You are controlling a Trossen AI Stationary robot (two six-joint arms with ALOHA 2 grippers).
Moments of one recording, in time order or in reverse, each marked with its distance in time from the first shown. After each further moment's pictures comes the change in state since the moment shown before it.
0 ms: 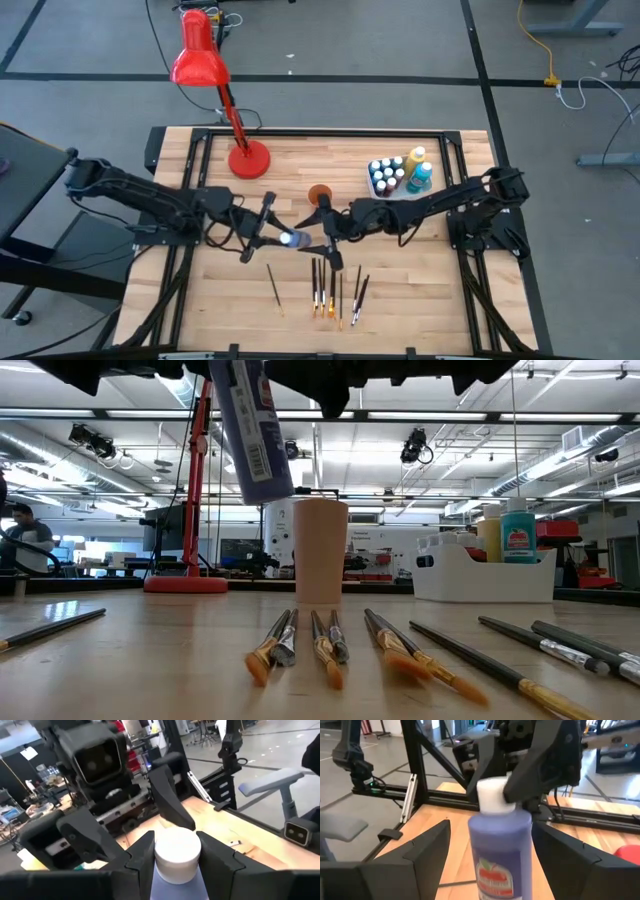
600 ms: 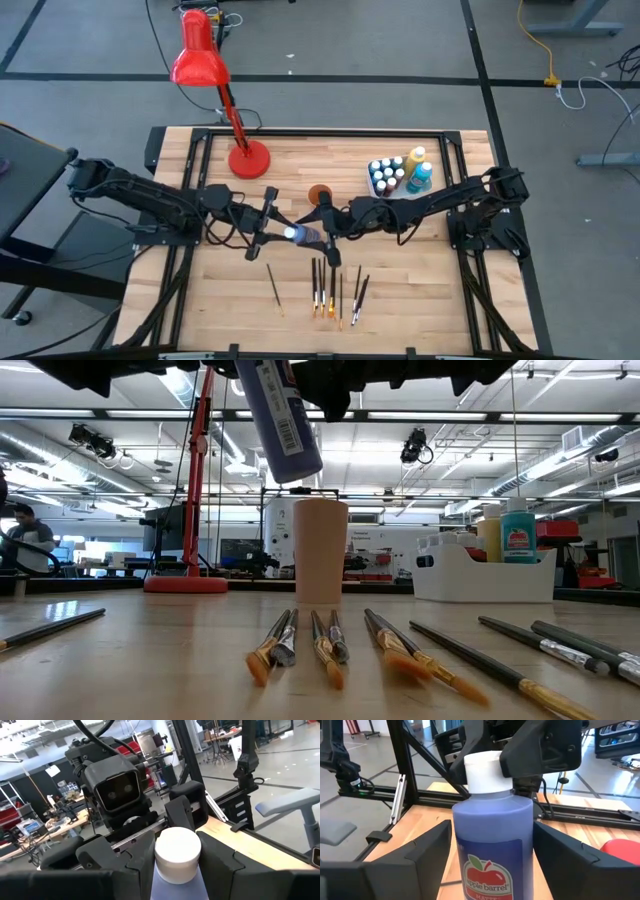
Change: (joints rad) left arm 0.028 0.050 0.000 0.171 -0.022 -0.018; right arm -0.001 0.000 0.000 -0.001 0.033 0.004
